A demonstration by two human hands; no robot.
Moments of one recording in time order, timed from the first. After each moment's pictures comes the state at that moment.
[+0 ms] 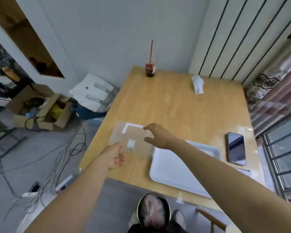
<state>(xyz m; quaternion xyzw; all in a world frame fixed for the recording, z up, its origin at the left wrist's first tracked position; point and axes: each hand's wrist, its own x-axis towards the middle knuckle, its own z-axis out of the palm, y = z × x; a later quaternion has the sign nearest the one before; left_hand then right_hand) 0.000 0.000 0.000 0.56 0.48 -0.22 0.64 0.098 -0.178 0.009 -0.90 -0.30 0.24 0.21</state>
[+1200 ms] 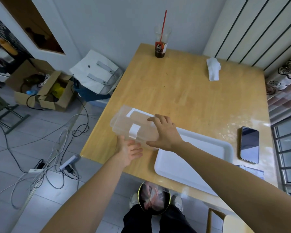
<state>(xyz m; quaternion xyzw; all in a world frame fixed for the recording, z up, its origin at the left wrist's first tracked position) 0.013 -0.019 -0.052 0.42 0.50 -0.14 0.74 0.098 -0.173 -0.045 -0.92 -0.30 0.14 0.20</state>
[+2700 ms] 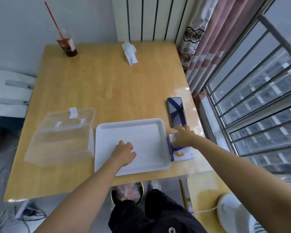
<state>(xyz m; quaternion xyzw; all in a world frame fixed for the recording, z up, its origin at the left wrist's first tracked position) 0.050 -0.211 -0.096 0.91 -0.03 -0.38 0.16 0.070 -0.470 -0.060 -0.90 0.16 0.38 0.17</state>
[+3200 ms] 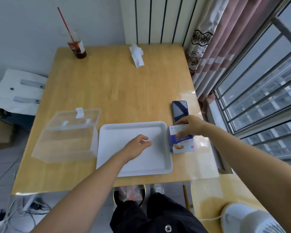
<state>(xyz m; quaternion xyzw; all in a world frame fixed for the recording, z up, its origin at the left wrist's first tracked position) 0.060 -0.241 -0.052 0.78 0.07 -0.39 0.47 0.115 -0.504 -0.032 -0.88 0.08 0.34 0.31</state>
